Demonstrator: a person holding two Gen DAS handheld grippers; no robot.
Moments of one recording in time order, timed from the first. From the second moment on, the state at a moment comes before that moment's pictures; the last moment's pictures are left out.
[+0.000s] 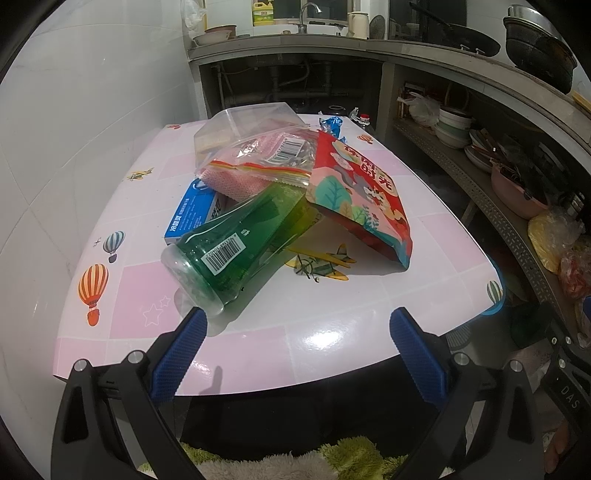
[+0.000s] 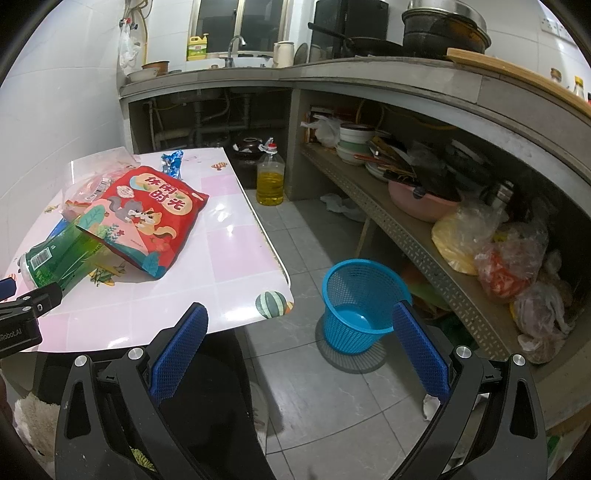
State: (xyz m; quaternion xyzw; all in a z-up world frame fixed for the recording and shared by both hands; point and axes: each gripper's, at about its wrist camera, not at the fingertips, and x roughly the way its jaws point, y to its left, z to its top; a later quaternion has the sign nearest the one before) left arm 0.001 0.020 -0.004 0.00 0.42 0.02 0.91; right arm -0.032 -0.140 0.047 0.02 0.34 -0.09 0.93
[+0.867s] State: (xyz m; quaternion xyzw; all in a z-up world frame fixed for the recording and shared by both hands) left arm 0.017 0.063 -0.002 -0.02 0.41 0.01 0.91; right arm -0.015 -0.108 0.056 -0.02 0.30 -0.06 0.95
